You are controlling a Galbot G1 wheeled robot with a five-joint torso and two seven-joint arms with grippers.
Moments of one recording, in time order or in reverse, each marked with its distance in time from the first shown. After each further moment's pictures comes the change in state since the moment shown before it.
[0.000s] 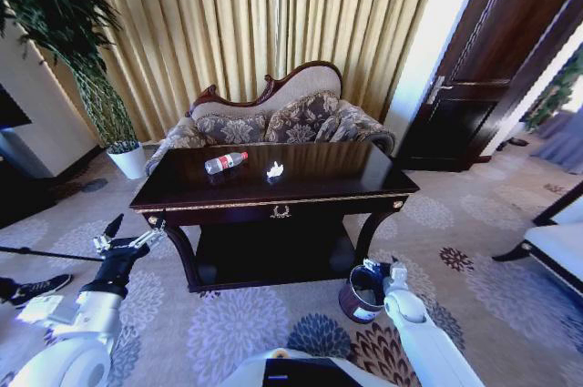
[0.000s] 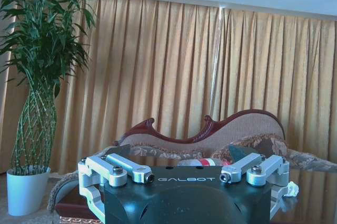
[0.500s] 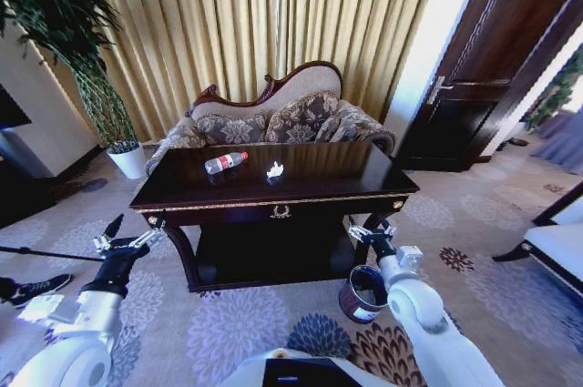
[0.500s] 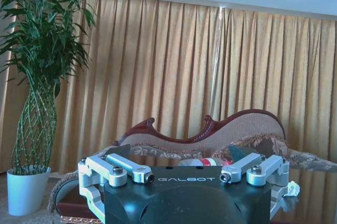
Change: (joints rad) left arm -0.006 0.003 0.000 0.007 0.000 0.001 0.000; right arm -0.192 0.000 0.002 0.603 0.088 -0.091 0.000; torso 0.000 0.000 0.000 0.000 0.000
